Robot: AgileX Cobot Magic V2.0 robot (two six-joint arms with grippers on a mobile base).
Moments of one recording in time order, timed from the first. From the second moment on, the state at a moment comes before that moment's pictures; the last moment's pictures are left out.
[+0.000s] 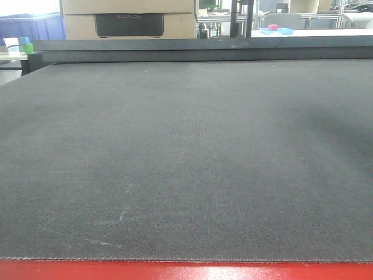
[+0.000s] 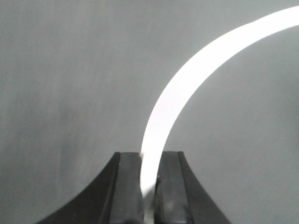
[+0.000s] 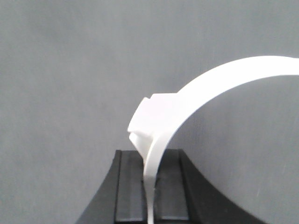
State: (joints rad) left arm -0.03 1.30 -1.43 -0.24 0.83 0.10; right arm 0.05 1.31 -1.39 0.13 0.82 0.03
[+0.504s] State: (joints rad) left arm -0.08 1.01 -1.03 -0.25 0.39 0.13; right arm 0.05 0.95 -0.97 0.12 0.43 0.01
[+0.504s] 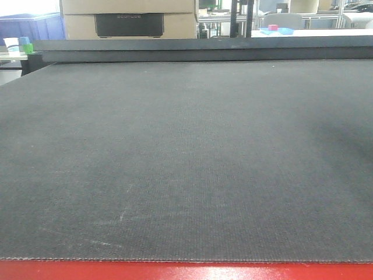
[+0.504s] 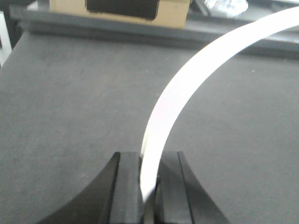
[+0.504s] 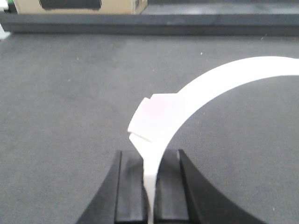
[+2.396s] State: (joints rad) left arm -0.18 0.59 -0.77 -0.17 0.21 0.14; right arm 0.05 0.48 -0.84 0.14 0.37 -0.11
